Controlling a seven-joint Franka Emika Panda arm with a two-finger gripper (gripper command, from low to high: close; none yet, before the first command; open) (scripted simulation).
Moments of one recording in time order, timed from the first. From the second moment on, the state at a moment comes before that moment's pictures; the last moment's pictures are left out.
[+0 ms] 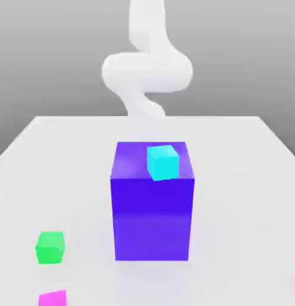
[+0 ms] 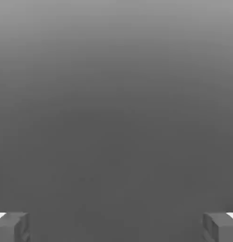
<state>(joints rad) -0.05 -0.71 0.03 -2.29 -0.02 2.32 0.89</state>
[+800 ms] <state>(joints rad) -0.34 0.16 0.07 -2.24 -0.15 2.55 1.69</state>
